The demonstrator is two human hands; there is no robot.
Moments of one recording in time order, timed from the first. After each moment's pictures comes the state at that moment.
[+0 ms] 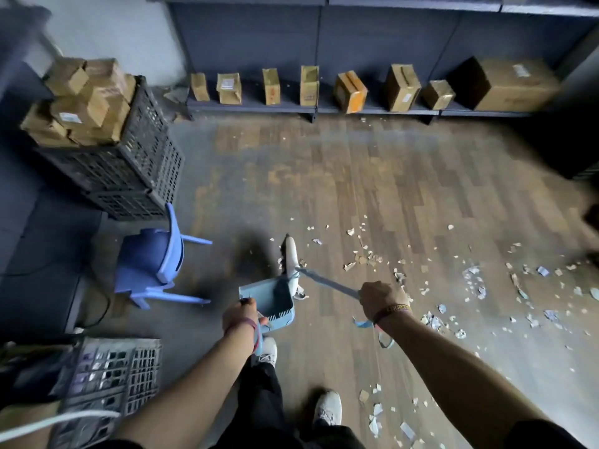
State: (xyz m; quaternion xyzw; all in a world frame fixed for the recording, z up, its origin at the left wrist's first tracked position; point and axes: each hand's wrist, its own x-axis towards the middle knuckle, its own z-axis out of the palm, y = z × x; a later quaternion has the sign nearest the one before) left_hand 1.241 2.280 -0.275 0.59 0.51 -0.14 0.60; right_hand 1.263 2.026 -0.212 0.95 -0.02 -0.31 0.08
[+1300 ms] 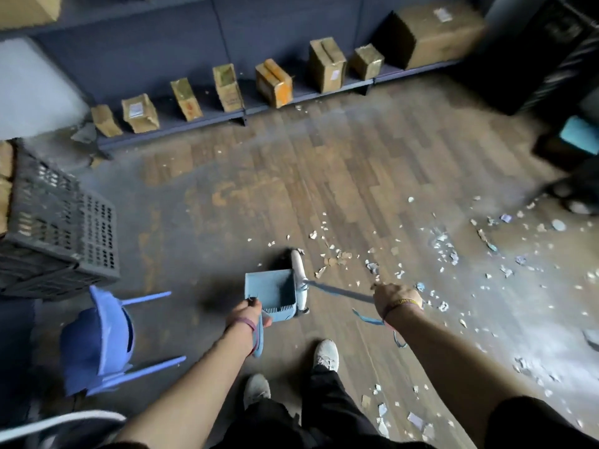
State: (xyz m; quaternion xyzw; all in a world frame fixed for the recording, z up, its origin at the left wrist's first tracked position) left_hand 1.403 2.135 -0.263 0.68 0.40 -0.27 0.55; right_hand 1.358 1.865 -0.228 0.91 -0.19 -0.38 0.02
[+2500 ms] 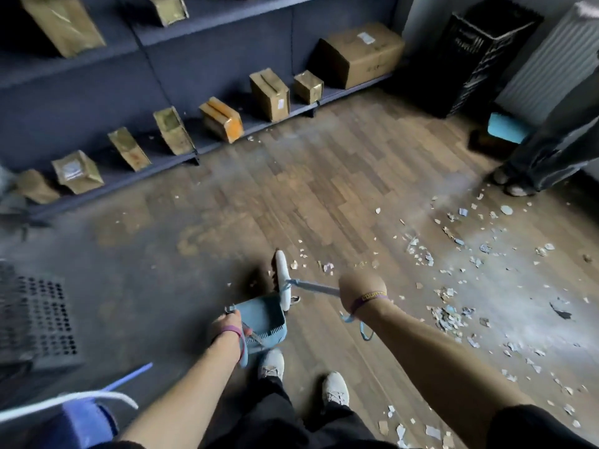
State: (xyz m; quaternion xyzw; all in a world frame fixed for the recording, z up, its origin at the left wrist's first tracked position) left_hand 1.560 2.126 -0.280 0.72 0.38 -0.31 0.49; right_hand 1.481 1.896 -0.170 0.92 -0.21 -0.33 -0.02
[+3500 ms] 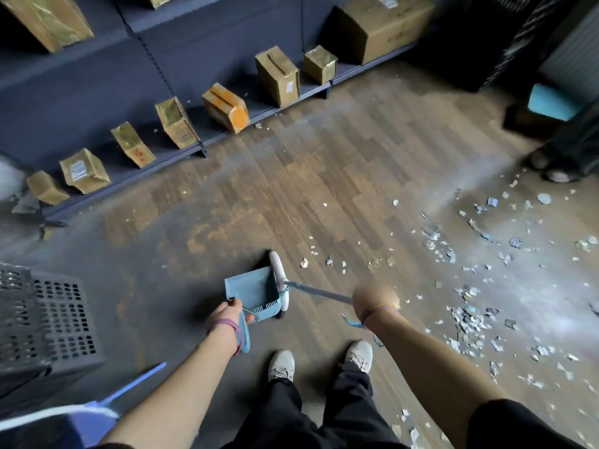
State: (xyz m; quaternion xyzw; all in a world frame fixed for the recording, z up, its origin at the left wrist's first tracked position) left_hand 1.628 2.078 -0.274 0.72 0.37 -0.29 0.51; right_hand 1.526 1.832 -0.237 0.89 -0.23 -0.39 -0.06
